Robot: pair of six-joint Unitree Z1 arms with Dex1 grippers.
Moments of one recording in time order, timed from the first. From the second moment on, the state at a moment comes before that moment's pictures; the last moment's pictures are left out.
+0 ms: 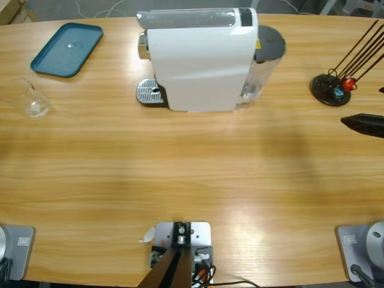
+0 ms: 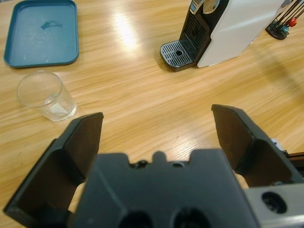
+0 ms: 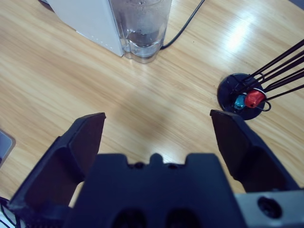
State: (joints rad) arm 0 -0.53 0.68 -0.71 0.59 -0.01 -0.20; arm 1 0.63 0.96 -0.82 0.66 -0.09 0.02
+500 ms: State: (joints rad) arm 0 -0.53 0.69 -0.71 0.58 -0.02 -0.21; arm 1 0.63 0.96 -0.82 0.65 -0.09 0.02
